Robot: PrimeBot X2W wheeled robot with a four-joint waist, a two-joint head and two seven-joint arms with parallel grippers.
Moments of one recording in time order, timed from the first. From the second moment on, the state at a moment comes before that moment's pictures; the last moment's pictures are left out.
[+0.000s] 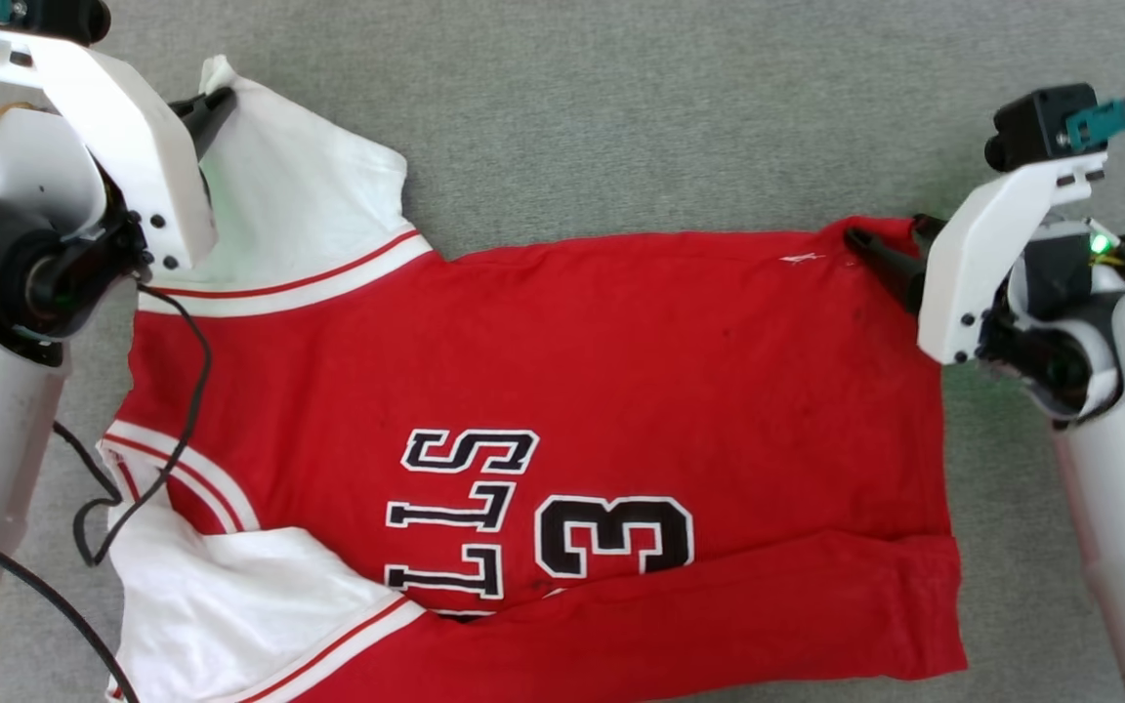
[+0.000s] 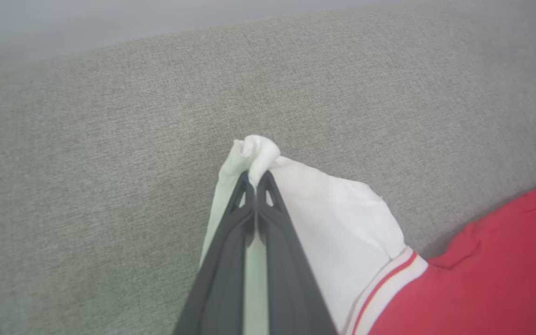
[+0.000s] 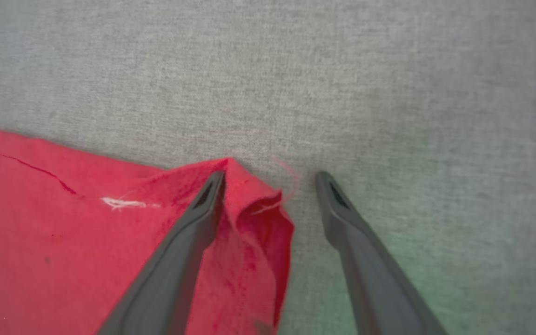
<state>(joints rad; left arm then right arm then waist) -0.91 0.59 -0.41 0.30 -0.81 -0.04 0.59 -0.70 -0.21 0.14 0.37 0.44 0.13 0.71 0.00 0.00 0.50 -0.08</state>
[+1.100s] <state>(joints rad) -0.24 0.56 -0.26 0.14 -0.98 0.06 0.27 -0.31 -0.19 -0.05 0.18 0.40 0.13 0.63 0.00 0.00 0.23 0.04</state>
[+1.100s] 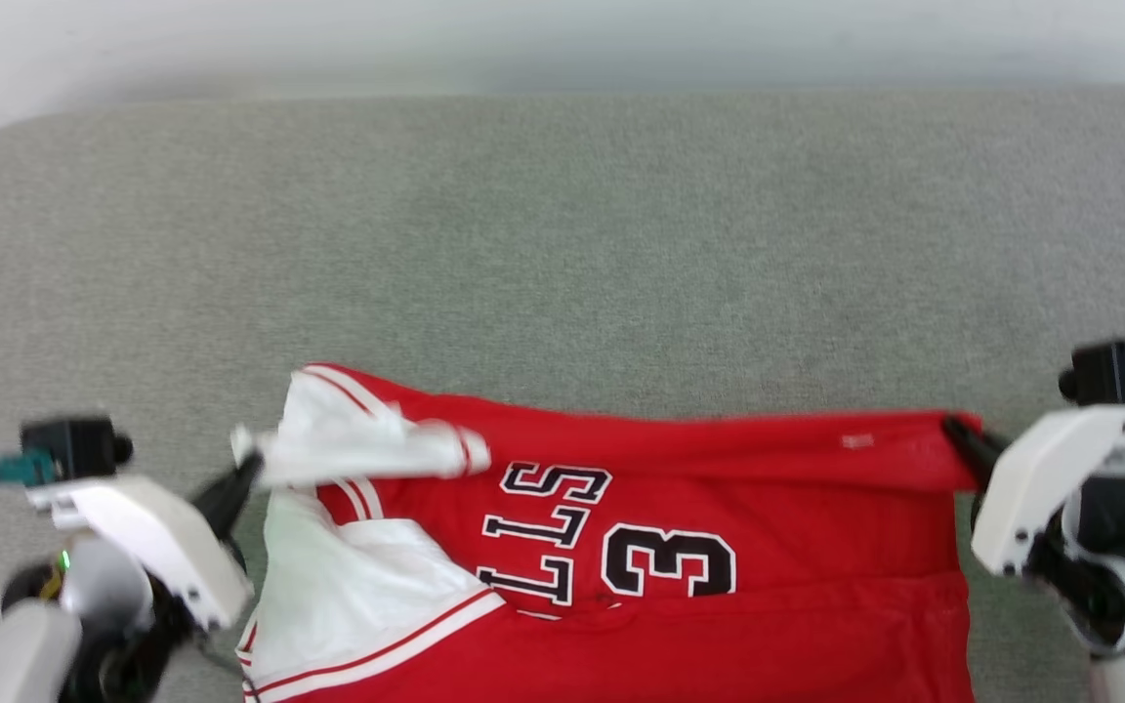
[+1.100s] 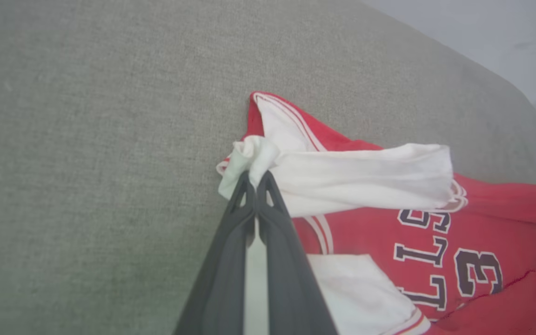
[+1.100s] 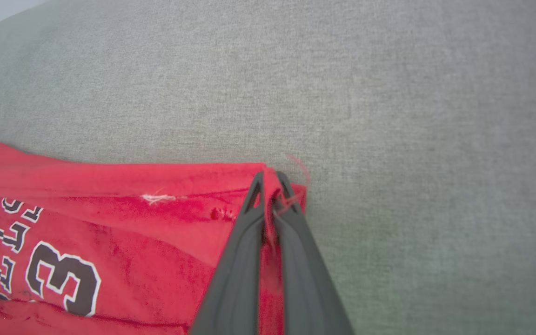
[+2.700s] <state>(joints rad) -0.08 0.46 -0.33 -0.09 -0.56 0.18 -0.25 0.08 -0.13 -0.24 -0.16 0.37 0.13 0.77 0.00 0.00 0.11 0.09</state>
